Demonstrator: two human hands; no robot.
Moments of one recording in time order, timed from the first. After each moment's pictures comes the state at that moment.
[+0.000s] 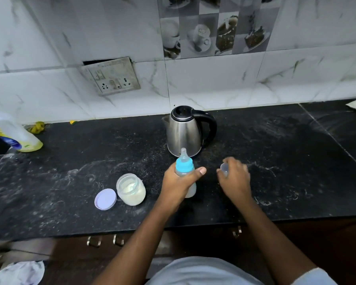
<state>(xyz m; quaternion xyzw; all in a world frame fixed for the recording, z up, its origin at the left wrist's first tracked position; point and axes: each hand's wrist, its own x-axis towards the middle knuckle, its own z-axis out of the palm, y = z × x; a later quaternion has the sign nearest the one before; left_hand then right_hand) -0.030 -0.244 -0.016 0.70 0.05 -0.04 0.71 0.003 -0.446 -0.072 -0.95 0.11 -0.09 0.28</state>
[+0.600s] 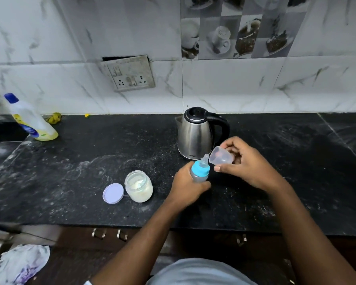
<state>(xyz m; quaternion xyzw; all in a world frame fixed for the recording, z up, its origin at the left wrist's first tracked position) -0.020 -0.245 -0.030 0.80 0.03 -0.04 0.60 0.005 -0.454 0.048 -0.85 -0.17 0.04 0.50</state>
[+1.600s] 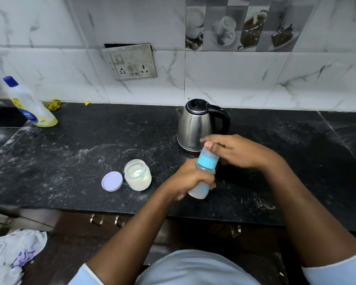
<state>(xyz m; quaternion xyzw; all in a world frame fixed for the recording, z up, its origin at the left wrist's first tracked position) -0.031 -0.247 0.005 0.68 -0.04 -0.24 0.70 0.017 -0.428 0.089 -0.90 -0.25 0.17 0.32</state>
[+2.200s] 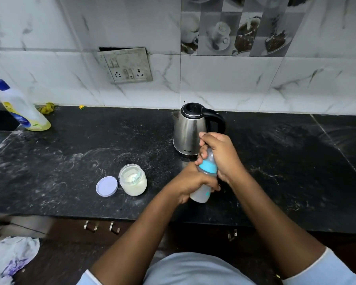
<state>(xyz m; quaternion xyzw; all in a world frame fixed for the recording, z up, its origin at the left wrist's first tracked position) -0.026 -0.266 0.007 0.65 -0.01 -0.26 0.71 0.019 -0.376 0.046 -0.59 0.00 0.10 0.80</state>
